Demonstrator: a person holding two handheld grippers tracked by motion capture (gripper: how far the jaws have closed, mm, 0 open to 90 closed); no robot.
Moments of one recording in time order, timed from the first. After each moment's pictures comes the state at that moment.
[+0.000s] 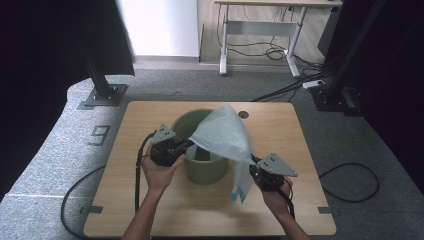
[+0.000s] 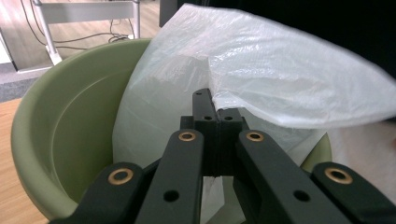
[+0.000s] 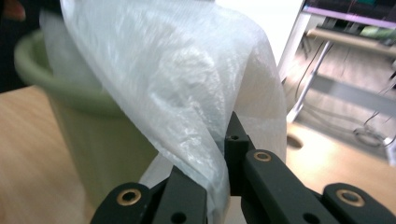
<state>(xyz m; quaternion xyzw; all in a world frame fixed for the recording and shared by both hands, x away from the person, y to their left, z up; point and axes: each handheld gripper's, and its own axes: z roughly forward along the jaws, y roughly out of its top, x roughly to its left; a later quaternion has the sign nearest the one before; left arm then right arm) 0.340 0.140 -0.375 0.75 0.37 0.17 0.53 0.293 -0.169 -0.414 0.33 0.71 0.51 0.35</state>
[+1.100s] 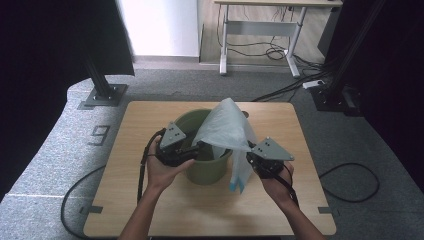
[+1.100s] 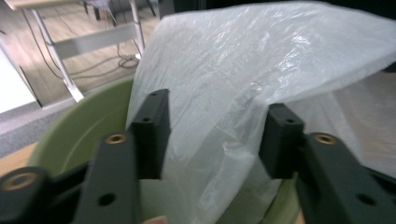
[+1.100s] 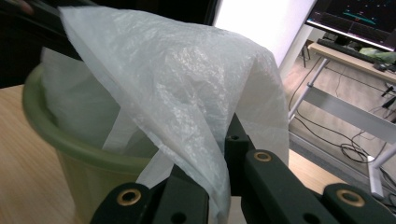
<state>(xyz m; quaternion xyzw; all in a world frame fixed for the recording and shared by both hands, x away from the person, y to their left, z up) 0.332 0.116 -0.355 0.78 0.30 0.23 0.51 0.302 -0.154 -0.365 0.30 0.74 0.48 0.36</state>
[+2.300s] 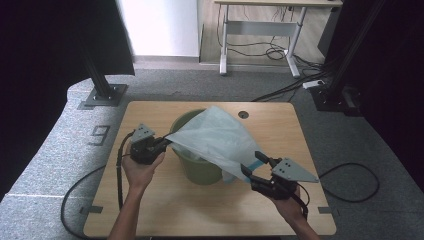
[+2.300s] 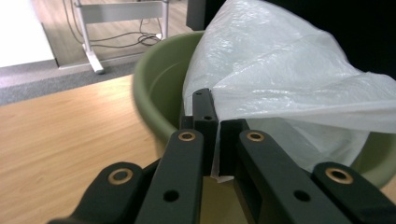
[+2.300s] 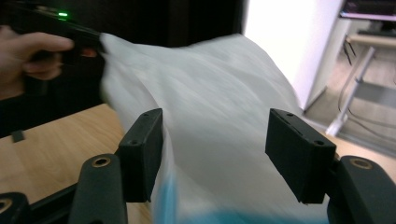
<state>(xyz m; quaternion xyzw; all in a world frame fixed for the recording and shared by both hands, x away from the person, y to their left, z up) 0.346 0.195 -0.382 0.73 0.40 0.20 0.51 0.264 -0.190 -0.391 0.31 0.71 0.57 0.28</state>
